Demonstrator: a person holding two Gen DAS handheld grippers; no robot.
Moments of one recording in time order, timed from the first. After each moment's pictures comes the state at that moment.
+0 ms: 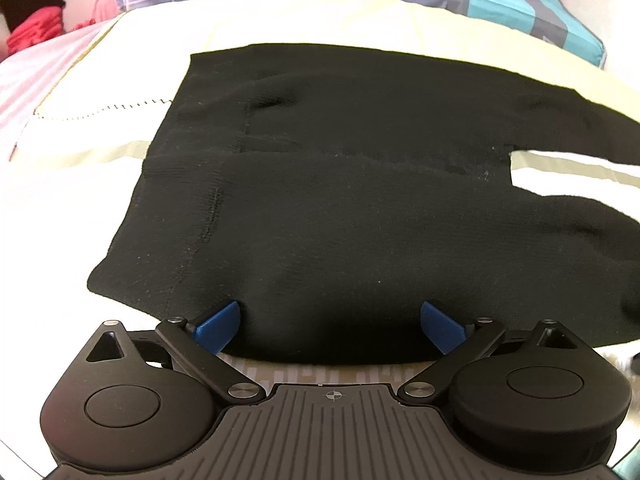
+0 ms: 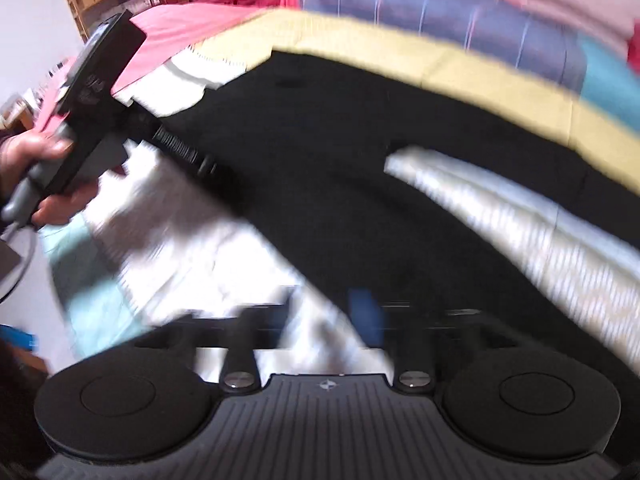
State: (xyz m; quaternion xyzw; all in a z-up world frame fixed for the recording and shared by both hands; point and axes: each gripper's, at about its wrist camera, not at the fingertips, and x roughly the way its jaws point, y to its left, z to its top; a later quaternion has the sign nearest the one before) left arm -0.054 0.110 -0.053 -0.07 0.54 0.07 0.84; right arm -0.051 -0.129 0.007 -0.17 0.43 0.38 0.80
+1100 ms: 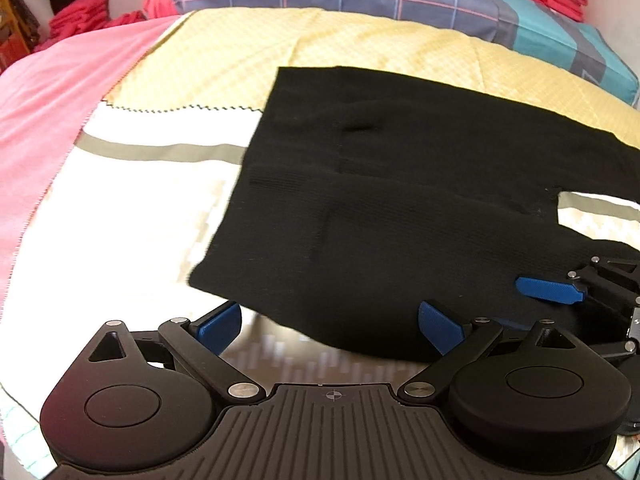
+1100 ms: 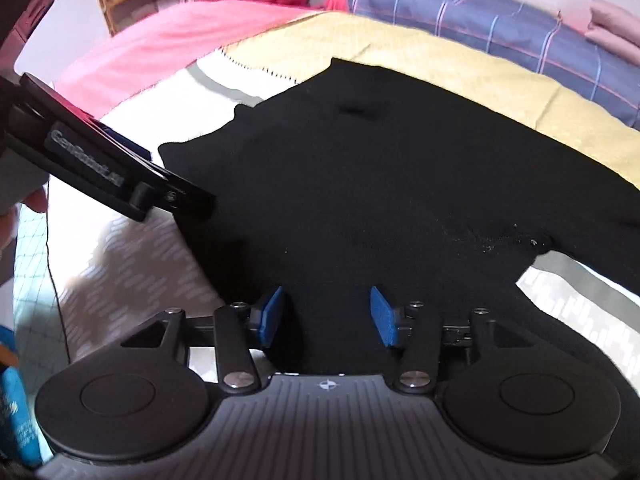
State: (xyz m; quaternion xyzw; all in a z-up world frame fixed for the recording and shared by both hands) left arm -0.080 0.158 -0.025 -0.08 0.52 0.13 0.84; right arm -0.016 -0.018 -0.051 -0.15 0.42 0.43 0.78
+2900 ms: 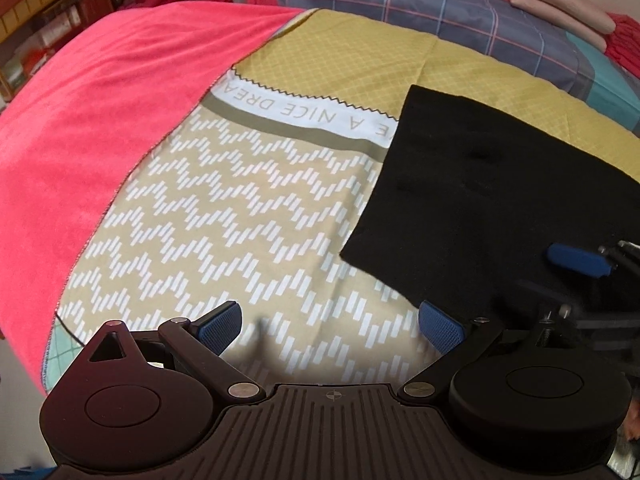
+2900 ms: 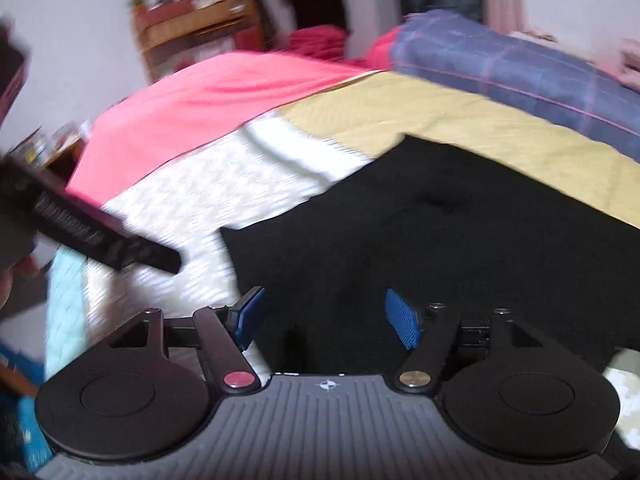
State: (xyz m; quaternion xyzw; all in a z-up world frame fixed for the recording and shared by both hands) left arm -0.138 0.214 -0.004 -0.13 0.50 0.23 0.83; right arm -0.013 0.028 -0.030 -0.10 0.36 0.48 0.80
